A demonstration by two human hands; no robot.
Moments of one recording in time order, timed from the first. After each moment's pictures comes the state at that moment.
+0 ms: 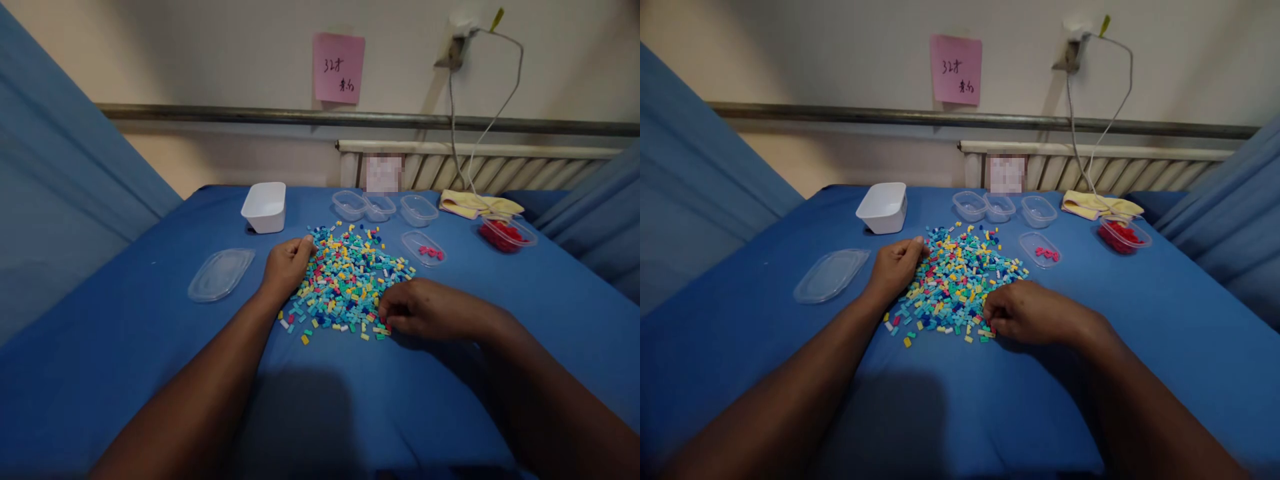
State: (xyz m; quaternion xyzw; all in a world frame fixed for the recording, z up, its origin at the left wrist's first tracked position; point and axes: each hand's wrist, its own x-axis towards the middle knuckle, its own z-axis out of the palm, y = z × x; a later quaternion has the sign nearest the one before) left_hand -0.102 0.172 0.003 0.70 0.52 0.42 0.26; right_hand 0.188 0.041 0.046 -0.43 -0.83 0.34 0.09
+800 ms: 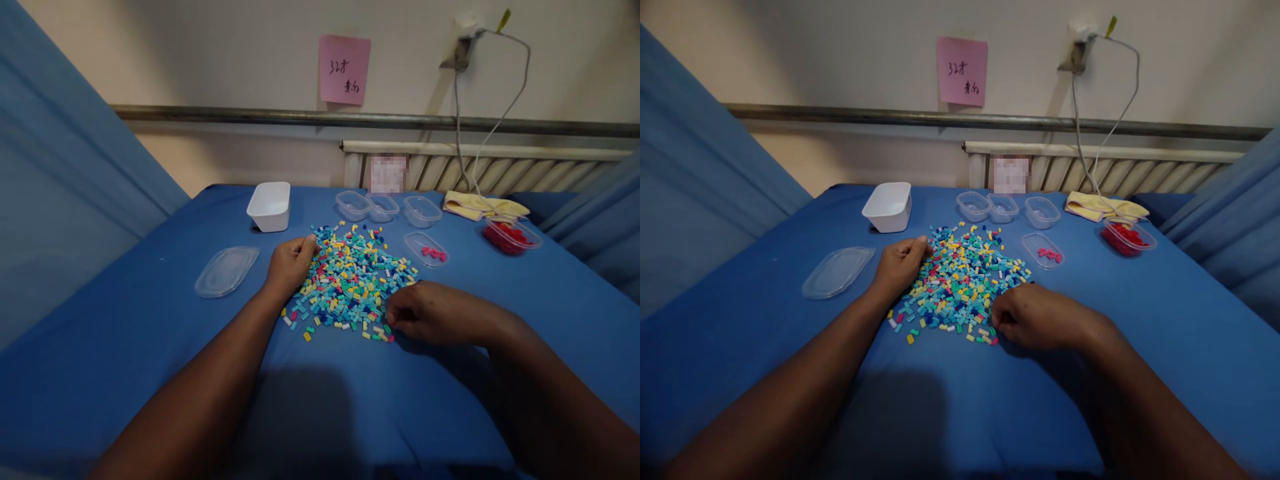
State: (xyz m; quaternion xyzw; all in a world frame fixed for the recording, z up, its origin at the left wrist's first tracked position) left_hand -0.102 0.170 0.004 0.70 0.52 0.42 0.25; right_hand 0.187 0.033 0.055 -0.44 -0.84 0.31 0.05
